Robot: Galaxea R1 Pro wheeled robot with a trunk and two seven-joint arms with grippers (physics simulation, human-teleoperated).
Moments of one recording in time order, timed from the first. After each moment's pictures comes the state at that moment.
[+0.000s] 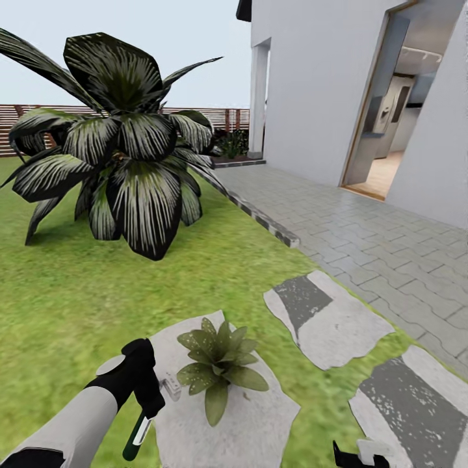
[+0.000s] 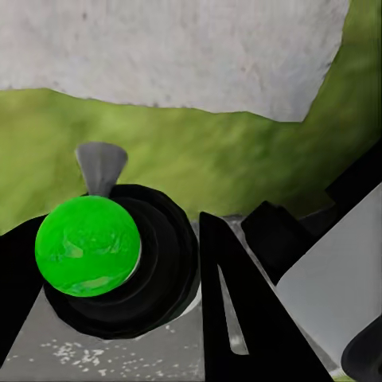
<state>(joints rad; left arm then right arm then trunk) -0.73 0.03 -0.10 -0.56 -1.15 0.71 -1.22 -0.42 -0.12 0.00 -0.03 -0.08 -0.52 -0.04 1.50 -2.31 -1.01</state>
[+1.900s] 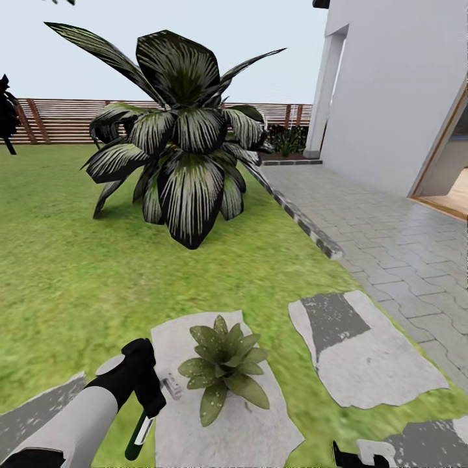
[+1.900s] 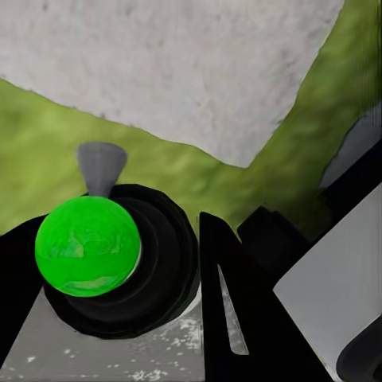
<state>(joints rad) -0.73 0.03 -0.09 -0.57 -1.14 0.71 -1.22 -0.42 -0.12 0.00 -0.03 -0.08 -0.52 -0.05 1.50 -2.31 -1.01</state>
